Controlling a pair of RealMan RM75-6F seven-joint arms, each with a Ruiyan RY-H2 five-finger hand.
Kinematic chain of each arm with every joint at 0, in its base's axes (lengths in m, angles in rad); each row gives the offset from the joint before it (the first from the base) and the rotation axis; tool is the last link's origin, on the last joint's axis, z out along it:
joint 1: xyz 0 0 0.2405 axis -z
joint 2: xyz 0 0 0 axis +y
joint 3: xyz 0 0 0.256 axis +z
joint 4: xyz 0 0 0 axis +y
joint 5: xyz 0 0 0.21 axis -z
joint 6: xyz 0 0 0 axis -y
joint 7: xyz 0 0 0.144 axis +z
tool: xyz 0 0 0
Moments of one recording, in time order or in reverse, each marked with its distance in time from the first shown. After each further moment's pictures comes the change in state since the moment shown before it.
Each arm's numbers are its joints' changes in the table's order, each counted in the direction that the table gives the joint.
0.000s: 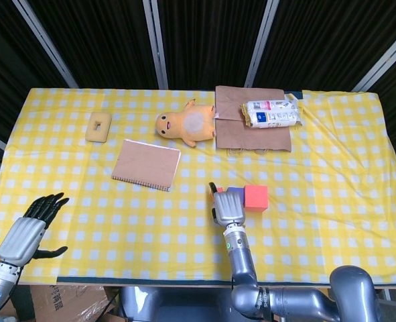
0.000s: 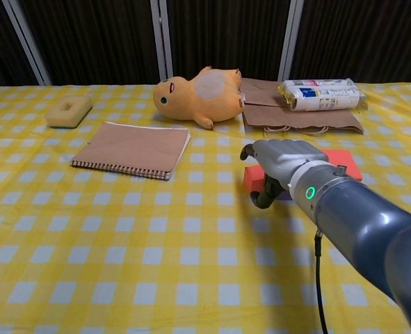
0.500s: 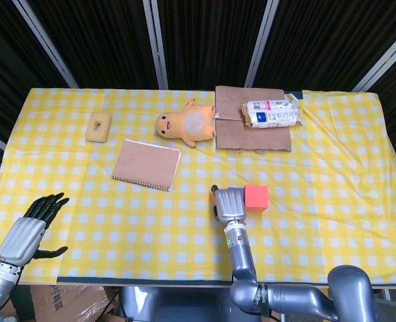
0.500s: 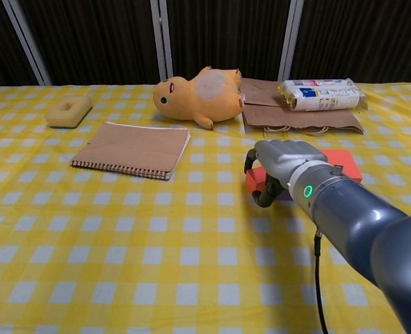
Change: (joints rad) left arm 0.001 0.002 0.001 -0.002 0.001 0.003 -0.001; right arm -0.009 -0.012 0.008 0.056 -0.009 0.022 0.015
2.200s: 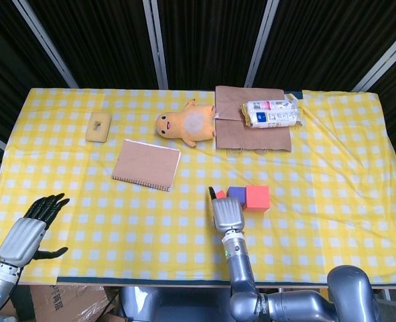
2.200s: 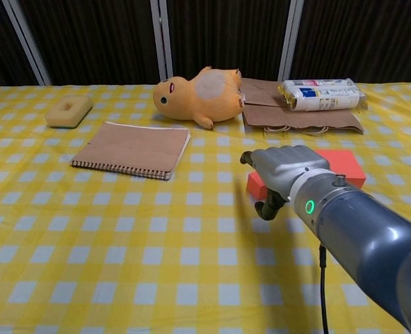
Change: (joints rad) left arm 0.000 0.003 0.003 -0.002 -0.009 -0.003 -0.002; right arm -0.001 0.004 -0.040 -0.143 -0.029 -0.123 -0.172
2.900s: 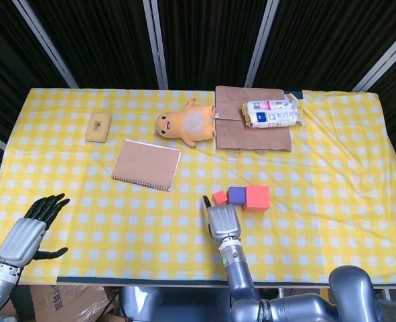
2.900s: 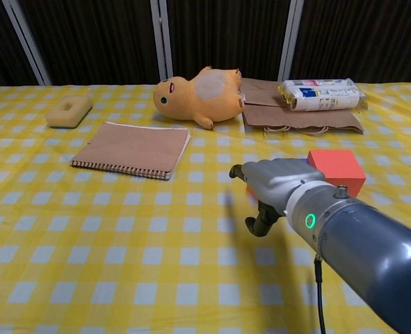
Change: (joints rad) left arm -0.001 -0.001 0.001 0.000 -0.002 -0.002 0.001; right arm 0.013 0.013 -0.034 -0.094 -0.009 0.012 0.021
